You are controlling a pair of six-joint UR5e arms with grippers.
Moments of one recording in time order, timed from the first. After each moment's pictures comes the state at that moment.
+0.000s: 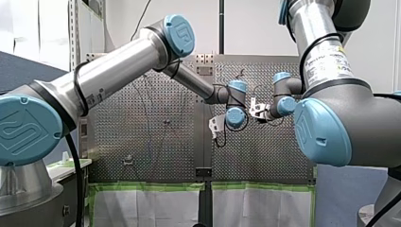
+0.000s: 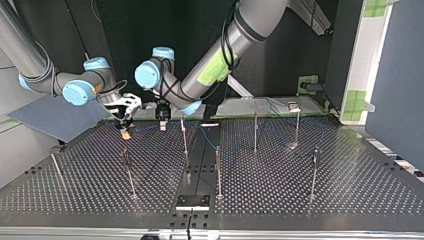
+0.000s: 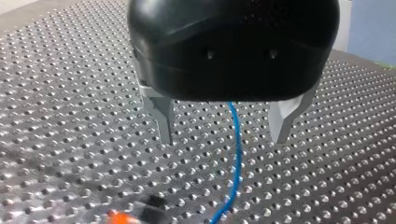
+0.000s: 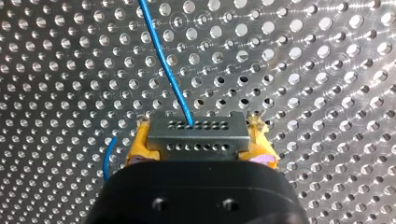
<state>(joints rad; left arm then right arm) -0.76 -2.52 -0.98 -2.92 -2.16 -1.90 1.79 -0.98 1.53 -0.33 1.26 1.63</state>
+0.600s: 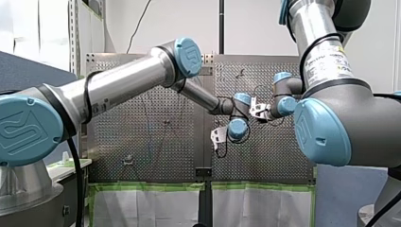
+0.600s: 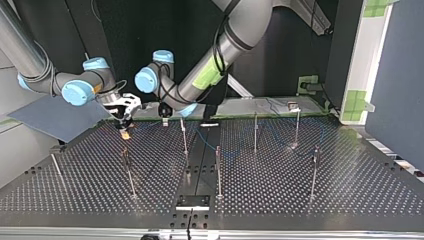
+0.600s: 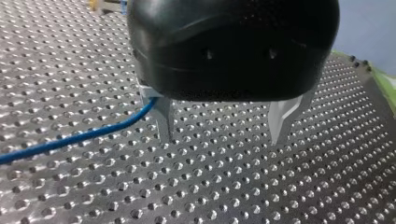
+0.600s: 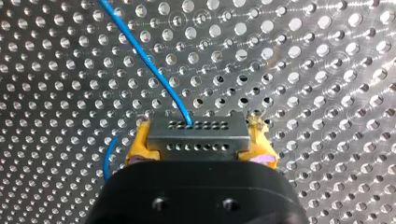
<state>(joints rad) -0.76 -2.67 -0.82 -3.05 -2.17 -1.92 1.79 -0.98 1.53 -0.33 1.25 1.64</state>
